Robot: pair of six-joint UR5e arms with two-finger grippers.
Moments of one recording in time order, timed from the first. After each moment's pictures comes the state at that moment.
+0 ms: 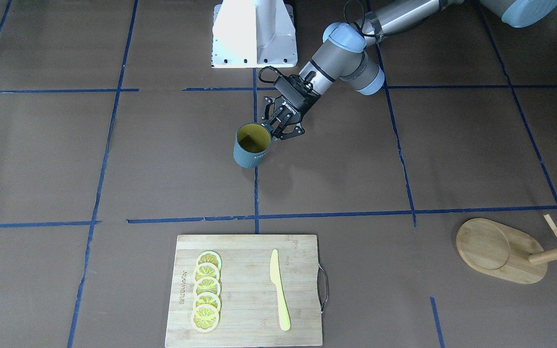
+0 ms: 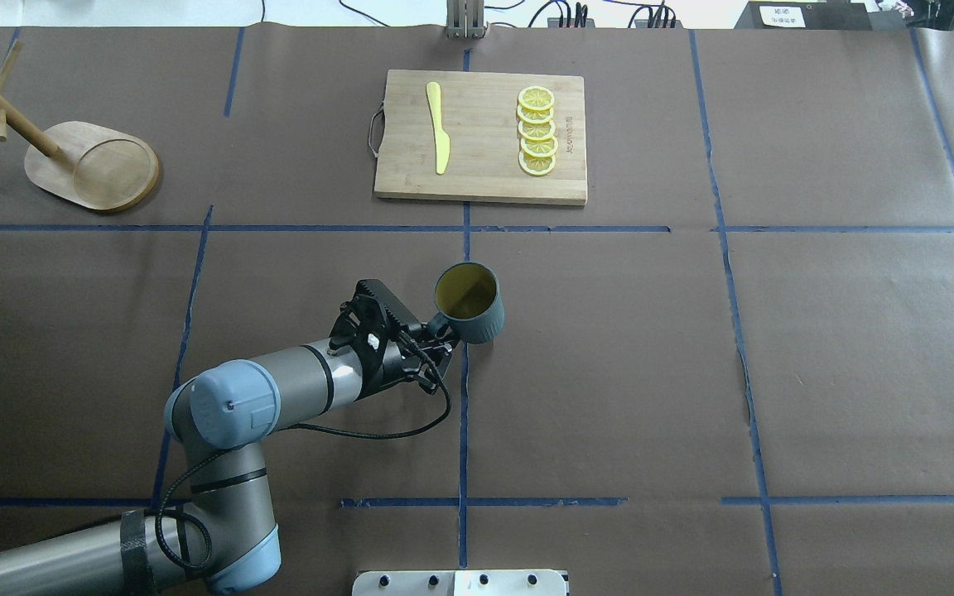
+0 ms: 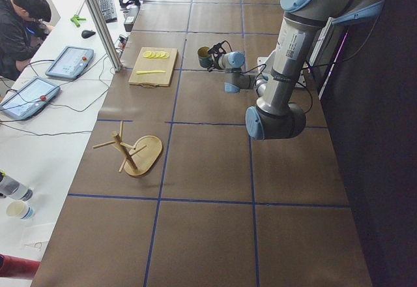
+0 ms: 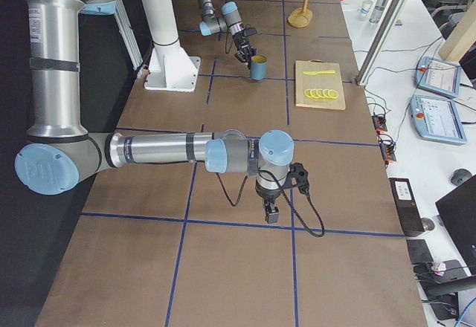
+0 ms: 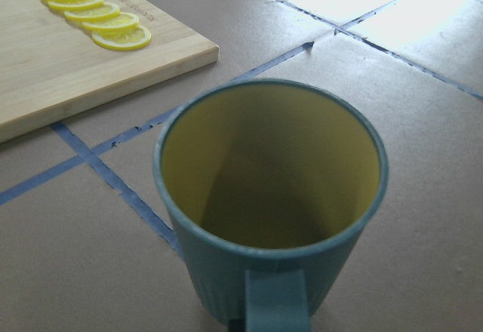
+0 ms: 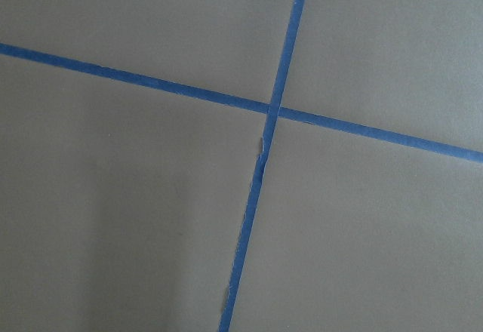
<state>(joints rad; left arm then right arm) -0.34 -2.07 -1.49 -2.74 -1.45 -0.68 1.54 -1.61 1.70 -1.62 2.30 -0.17</state>
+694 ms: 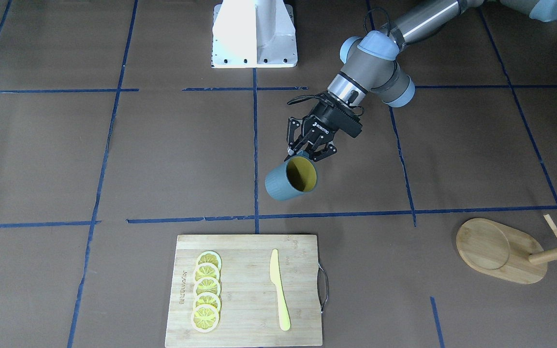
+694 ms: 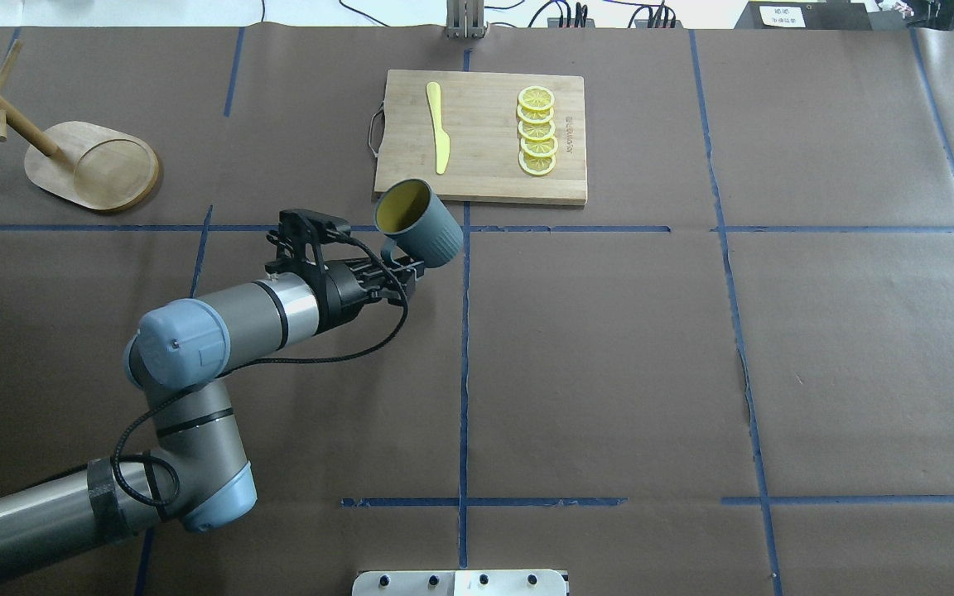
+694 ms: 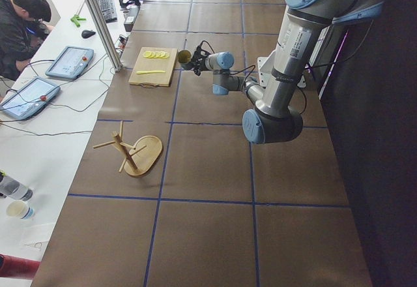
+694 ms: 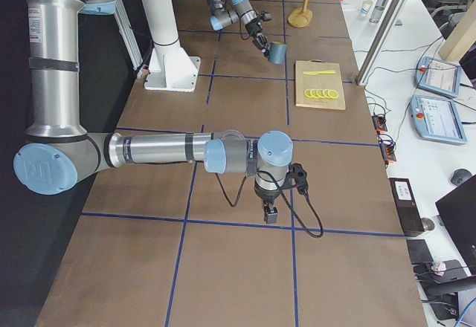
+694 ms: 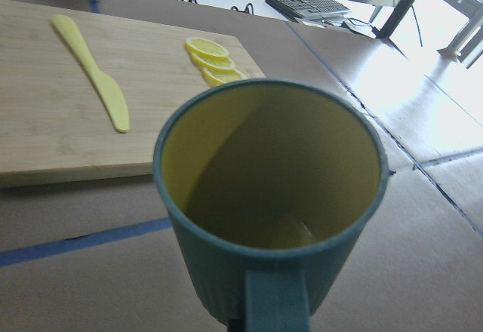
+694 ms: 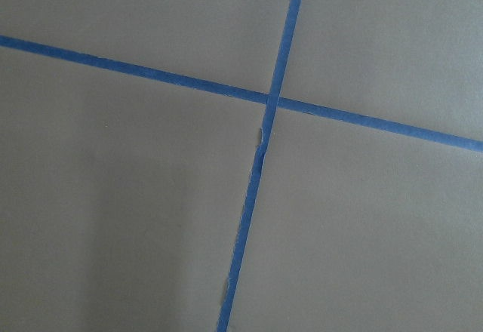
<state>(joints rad) -0.50 -2.03 -1.51 -2.74 -1.47 -1.21 1.54 -1.63 1.71 -1.62 2.31 -0.17</state>
